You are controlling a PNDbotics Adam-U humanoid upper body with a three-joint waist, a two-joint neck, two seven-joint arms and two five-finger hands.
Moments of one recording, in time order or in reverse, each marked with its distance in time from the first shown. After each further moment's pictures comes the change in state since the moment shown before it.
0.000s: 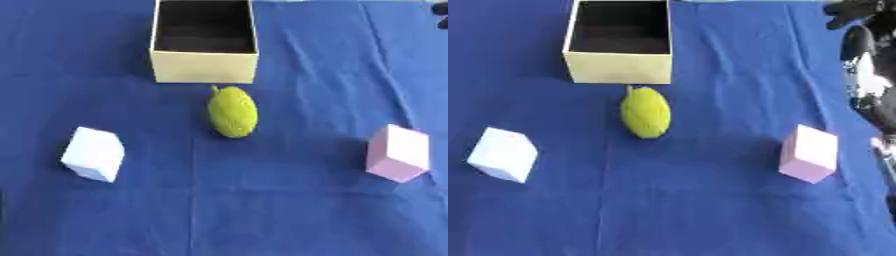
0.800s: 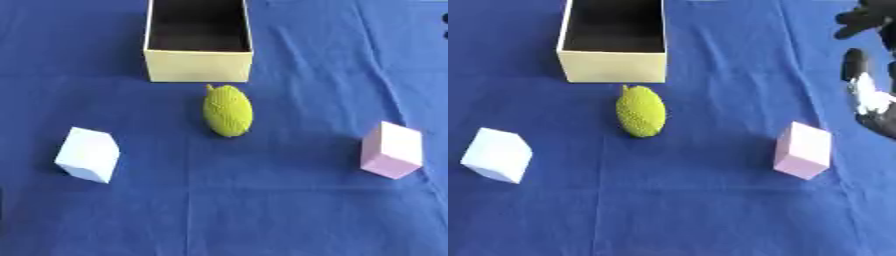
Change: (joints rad) left arm 0.017 0.028 0.006 0.000 -0.017 0.007 0.026; right arm 0.142 -0.185 -0.020 0.000 0.125 -0.056 0.030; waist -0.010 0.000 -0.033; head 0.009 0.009
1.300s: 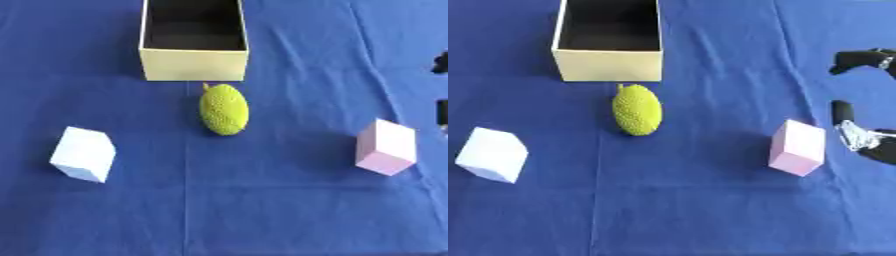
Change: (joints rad) left arm 0.029 0.076 0.002 0.000 -0.043 0.001 0.036; right arm 0.170 -0.237 0.017 0.000 0.148 0.094 -0.006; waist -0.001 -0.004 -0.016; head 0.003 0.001
